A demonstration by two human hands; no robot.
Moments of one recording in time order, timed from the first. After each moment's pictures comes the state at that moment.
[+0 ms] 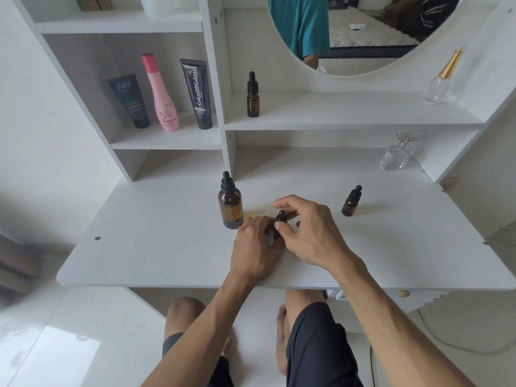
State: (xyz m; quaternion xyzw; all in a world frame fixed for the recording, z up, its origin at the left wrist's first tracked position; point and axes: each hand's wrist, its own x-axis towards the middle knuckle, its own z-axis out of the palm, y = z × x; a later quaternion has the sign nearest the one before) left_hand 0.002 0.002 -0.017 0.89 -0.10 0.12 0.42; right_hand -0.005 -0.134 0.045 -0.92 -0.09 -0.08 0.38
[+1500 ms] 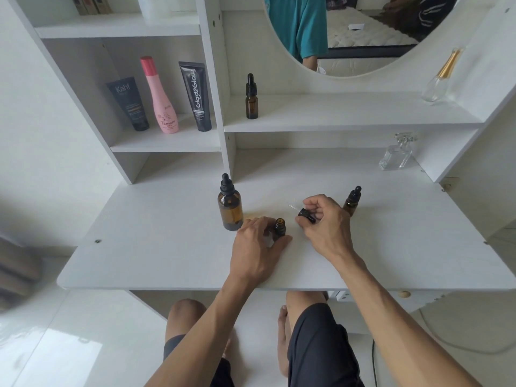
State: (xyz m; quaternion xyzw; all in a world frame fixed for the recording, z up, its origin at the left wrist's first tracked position) left_hand 0.002 0.003 -0.017 0.89 -0.08 0.13 0.42; right_hand 0.037 -0.170 -0.024 -0.87 0.01 -0.21 0.45
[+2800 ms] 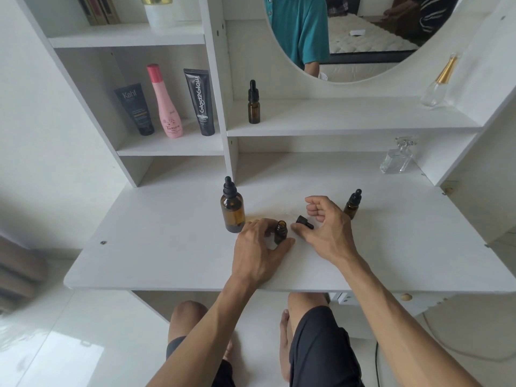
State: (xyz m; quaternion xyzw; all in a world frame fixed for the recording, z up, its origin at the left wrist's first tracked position) left_hand -0.002 0.003 -0.014 0.90 -0.08 0.13 0.42; right_hand 0.027 -0.171 -0.015 -0.87 0.00 -0.15 0.46
